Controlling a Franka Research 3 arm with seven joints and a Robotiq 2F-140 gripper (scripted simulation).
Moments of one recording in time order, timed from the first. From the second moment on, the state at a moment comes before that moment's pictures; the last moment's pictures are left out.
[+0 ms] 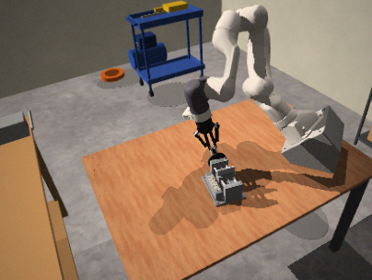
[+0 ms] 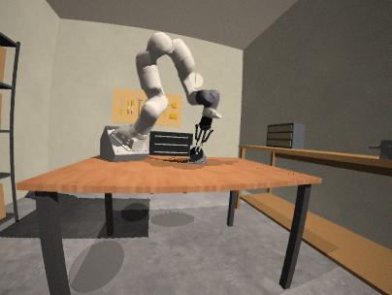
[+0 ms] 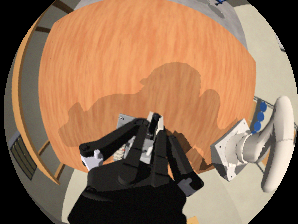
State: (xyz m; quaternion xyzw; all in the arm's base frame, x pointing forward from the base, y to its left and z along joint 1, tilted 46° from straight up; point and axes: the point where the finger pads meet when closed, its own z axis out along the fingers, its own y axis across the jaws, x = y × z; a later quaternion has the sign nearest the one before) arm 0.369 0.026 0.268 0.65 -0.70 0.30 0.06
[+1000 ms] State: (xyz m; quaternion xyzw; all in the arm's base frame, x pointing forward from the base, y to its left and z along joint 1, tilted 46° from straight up) arm 0.362 0.000 0.217 0.65 -0.70 0.30 0.06
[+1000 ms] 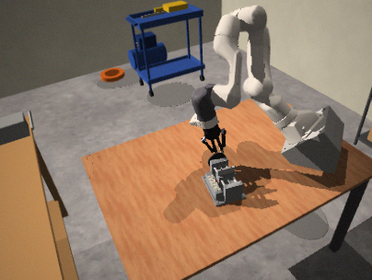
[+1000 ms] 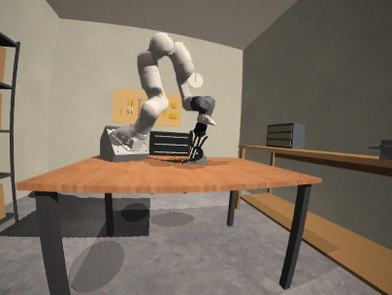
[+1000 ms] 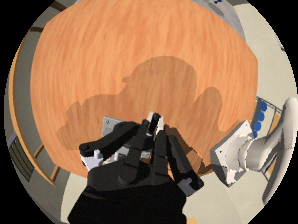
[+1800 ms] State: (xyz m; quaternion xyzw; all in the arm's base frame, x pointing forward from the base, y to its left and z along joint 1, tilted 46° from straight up) arm 0.400 -0.008 0.216 0.65 -0.70 0.29 0.07
